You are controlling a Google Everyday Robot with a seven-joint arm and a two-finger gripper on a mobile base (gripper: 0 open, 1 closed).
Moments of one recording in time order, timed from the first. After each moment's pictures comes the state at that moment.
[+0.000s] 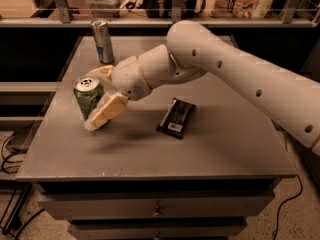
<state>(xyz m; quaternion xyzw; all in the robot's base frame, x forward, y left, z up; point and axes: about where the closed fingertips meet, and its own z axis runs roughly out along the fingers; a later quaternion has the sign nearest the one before) 0.515 0.170 0.887 -0.68 0.49 0.40 0.38</state>
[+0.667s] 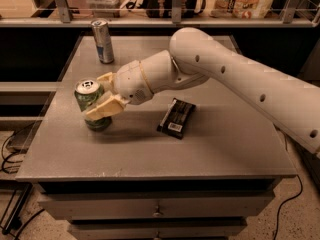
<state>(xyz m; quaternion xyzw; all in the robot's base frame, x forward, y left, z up) 0.511 0.168 0.882 -0.66 0.49 0.41 0.39</state>
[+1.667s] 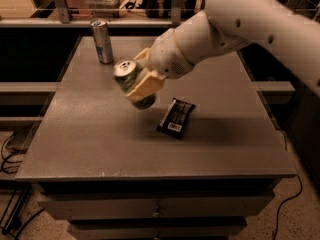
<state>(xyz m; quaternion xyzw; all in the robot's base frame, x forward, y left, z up) 0.543 0.070 0.922 -0.69 0.58 0.24 0.37</state>
